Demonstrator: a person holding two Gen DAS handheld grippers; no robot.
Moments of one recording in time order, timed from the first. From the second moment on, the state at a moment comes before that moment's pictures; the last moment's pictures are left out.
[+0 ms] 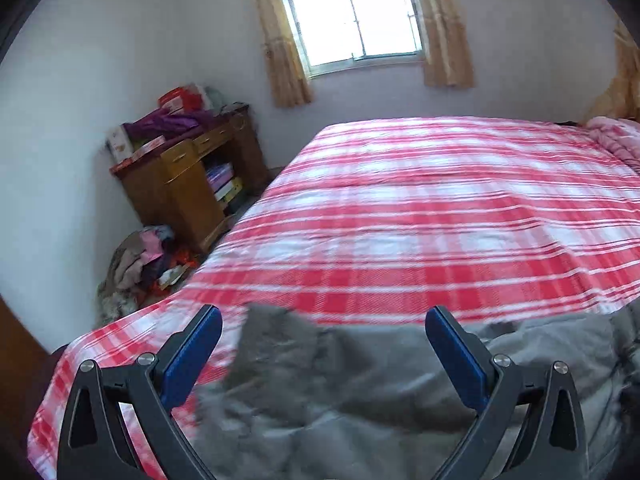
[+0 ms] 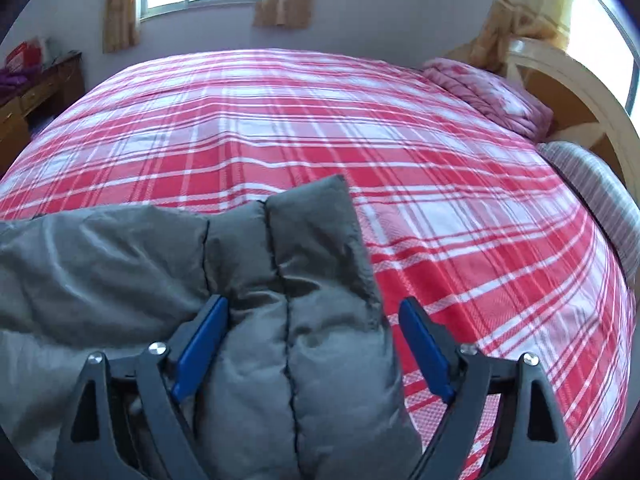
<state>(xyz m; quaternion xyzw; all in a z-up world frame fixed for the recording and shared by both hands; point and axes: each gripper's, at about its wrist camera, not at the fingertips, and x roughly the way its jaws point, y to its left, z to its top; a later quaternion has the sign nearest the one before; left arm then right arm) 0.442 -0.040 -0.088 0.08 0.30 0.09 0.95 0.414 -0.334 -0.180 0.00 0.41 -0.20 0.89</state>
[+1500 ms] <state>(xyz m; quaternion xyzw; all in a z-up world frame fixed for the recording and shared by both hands) 0.318 0.101 -0.203 -0.15 0.39 -0.05 0.91 0.353 -0.184 -0.146 -0.04 0.34 -0.03 0.94</state>
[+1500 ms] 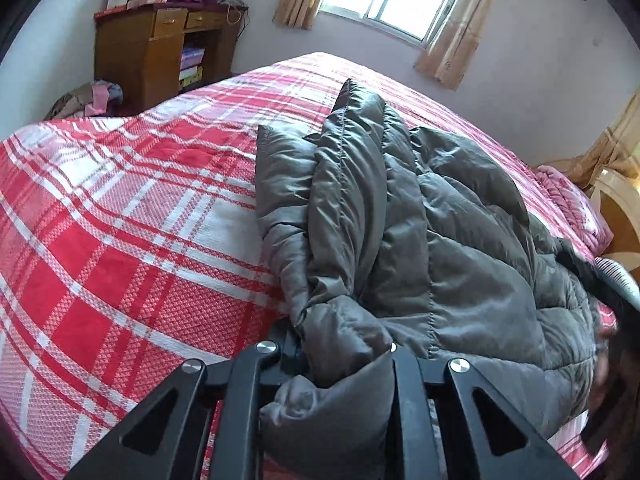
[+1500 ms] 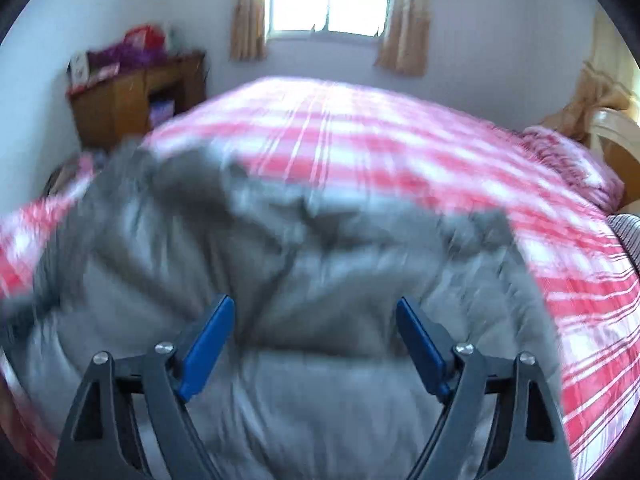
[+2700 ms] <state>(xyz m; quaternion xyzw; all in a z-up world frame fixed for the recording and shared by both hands) 0.272 0.100 -0.131 -0.14 0.33 -0.07 0.93 0.301 -0.136 -0.205 -0.14 0.42 -0.01 0.89</state>
